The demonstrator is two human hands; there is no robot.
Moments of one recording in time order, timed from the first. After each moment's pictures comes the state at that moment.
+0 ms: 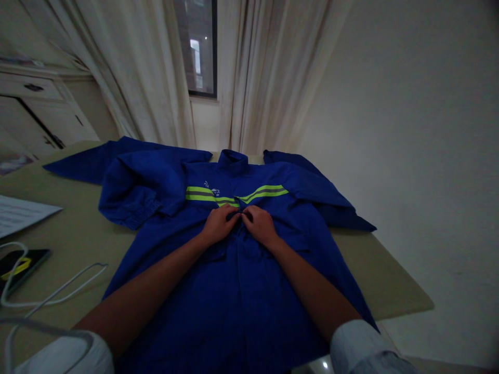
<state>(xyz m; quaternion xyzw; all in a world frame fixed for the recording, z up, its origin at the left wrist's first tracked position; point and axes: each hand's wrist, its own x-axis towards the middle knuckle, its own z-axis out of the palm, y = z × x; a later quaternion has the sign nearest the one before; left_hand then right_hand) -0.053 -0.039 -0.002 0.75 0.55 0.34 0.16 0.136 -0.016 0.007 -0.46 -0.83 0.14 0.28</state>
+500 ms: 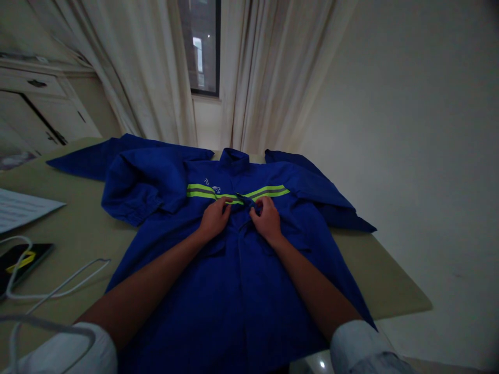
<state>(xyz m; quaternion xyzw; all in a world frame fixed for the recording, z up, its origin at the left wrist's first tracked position) -0.062 -0.035 -0.002 0.68 0.63 0.35 0.13 0.144 -0.011 0.016 -0.53 -0.75 0.11 0.38</state>
